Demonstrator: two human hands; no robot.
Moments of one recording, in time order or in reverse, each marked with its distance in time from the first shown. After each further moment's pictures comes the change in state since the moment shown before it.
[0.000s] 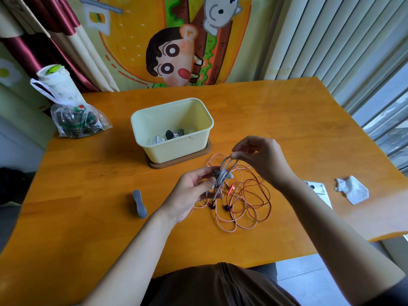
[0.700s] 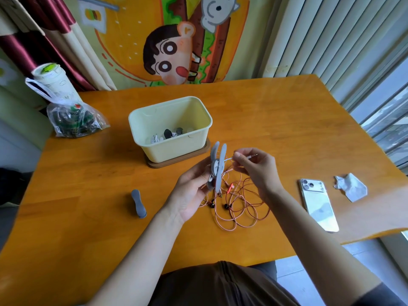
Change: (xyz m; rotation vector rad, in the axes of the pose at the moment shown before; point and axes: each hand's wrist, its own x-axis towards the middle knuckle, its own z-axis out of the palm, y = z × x) left_hand 0.011 -0.003 0.005 -0.401 0.153 -0.098; right_hand -0.014 0.022 0.032 0.578 0.228 0.366
